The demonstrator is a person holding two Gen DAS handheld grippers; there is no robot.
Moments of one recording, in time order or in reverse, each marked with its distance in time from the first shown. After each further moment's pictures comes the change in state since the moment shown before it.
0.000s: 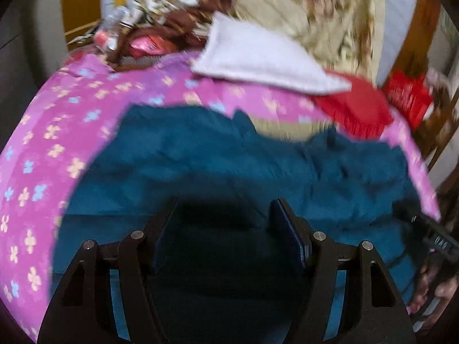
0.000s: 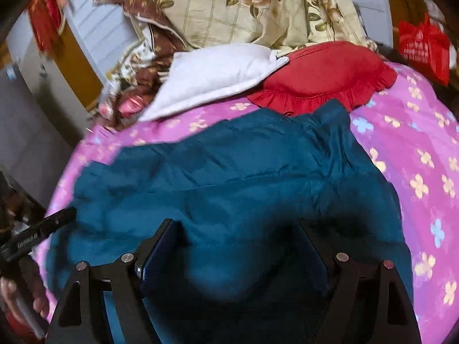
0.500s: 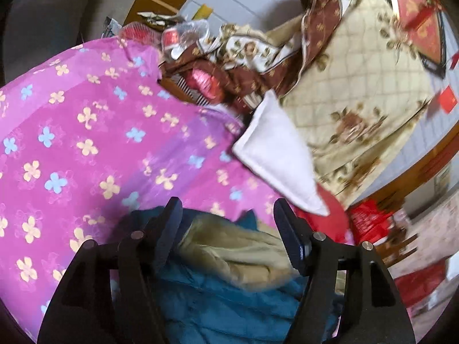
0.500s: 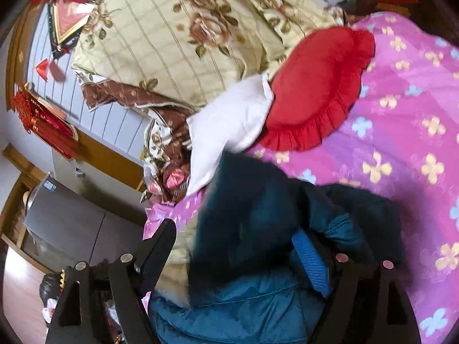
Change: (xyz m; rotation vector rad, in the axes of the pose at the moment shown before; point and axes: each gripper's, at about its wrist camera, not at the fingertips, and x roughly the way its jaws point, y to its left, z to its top) left arm -0.095 0.170 0.070 -0.574 -0.190 -0.254; right arm -0.060 -0.085 0.064 0.431 -0.123 0.365
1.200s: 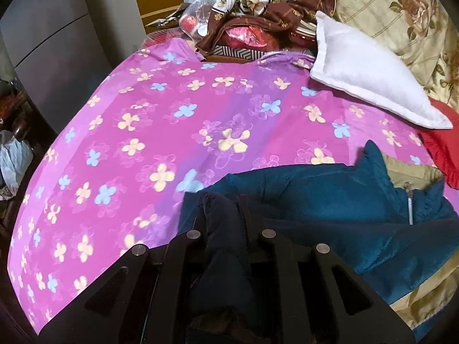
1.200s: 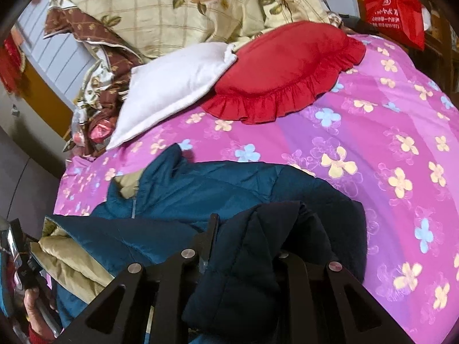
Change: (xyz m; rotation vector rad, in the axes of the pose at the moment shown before) left arm 0.131 -0.005 -0.076 0.403 0.082 0.629; right arm 0.072 -0.019 -0.022 -0.219 0.149 -0.400
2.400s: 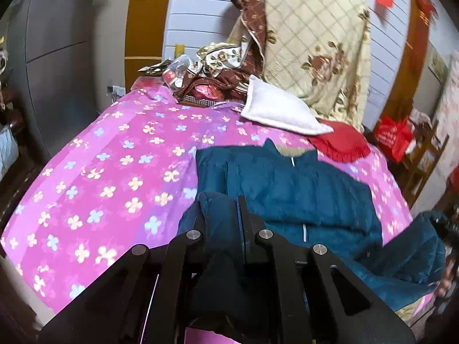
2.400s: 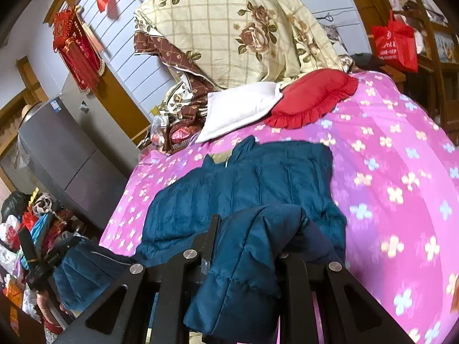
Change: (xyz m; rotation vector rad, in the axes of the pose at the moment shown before) left arm -0.283 0.145 -0.176 0.000 -0.265 -0.373; right arm -0.263 0.016 -0.167 -0.112 -0.182 0.232
